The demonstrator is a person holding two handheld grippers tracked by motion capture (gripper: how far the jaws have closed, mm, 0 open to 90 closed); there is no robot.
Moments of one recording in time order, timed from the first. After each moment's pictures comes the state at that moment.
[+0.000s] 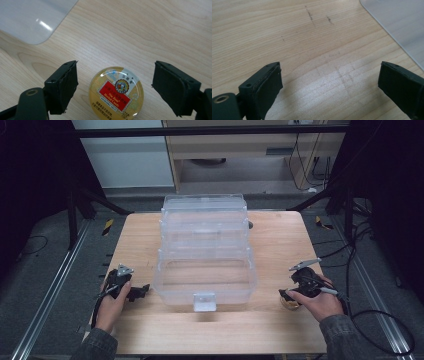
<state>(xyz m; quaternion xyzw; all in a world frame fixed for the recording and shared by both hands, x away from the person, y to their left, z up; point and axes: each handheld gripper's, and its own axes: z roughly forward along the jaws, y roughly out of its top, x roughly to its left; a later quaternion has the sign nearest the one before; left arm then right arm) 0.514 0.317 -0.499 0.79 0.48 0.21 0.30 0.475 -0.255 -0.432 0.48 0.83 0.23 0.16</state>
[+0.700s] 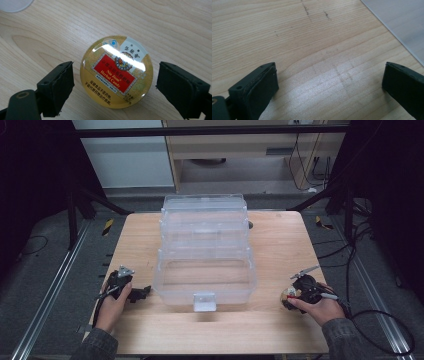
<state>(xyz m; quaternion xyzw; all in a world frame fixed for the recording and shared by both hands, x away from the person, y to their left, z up) 0.514 0.317 -0.507 0.79 0.49 0.21 0.32 0.472 -0.267 -0.462 0.49 0.84 0.18 0.11</state>
